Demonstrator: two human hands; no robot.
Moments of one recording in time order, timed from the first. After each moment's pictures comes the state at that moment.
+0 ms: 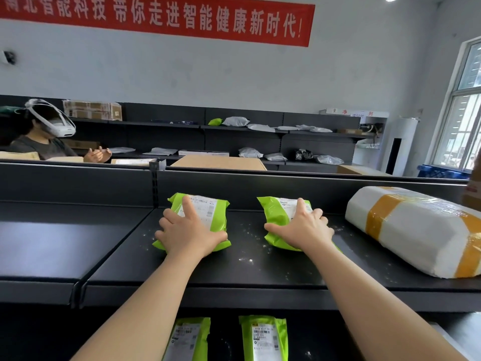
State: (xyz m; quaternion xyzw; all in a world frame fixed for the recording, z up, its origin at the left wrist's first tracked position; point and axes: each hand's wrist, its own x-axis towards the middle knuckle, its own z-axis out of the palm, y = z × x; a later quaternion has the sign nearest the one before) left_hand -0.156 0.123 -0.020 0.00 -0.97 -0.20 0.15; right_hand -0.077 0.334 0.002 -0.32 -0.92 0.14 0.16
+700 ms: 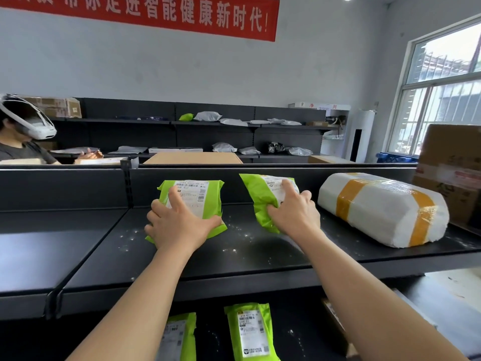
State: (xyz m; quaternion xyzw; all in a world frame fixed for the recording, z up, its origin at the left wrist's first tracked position) left_hand -0.134 0.130 -0.006 -0.06 -0.93 -0.31 0.20; right_hand -0.048 0.327 0.015 -0.30 -0.89 0.17 0.29
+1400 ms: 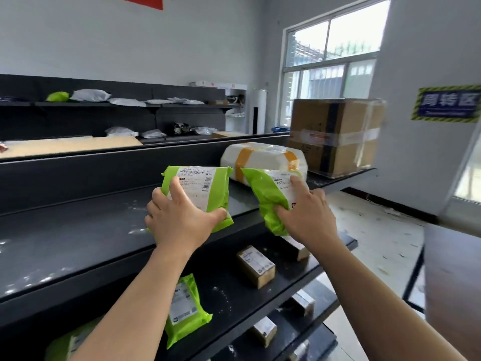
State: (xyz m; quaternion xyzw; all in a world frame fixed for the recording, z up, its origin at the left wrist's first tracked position) left_hand -0.002 0.212 -0.012 -0.30 -0.87 -0.36 0.14; right_hand 0.169 0.350 -0.012 -0.46 -0.81 0.11 0.35
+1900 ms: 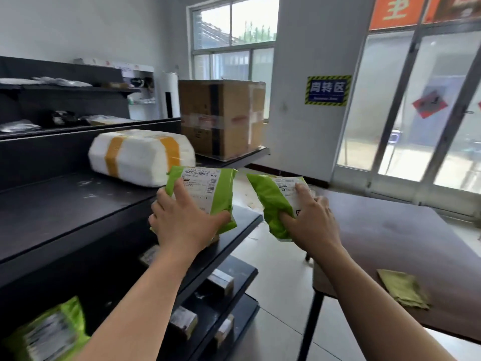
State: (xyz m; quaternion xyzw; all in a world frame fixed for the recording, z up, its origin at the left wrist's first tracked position) left_hand 0.182 0.346 -0.036 -0.46 -0.81 -0.35 0.05; right_hand 0.395 0.410 -0.048 -0.62 -0.70 0.08 0.35
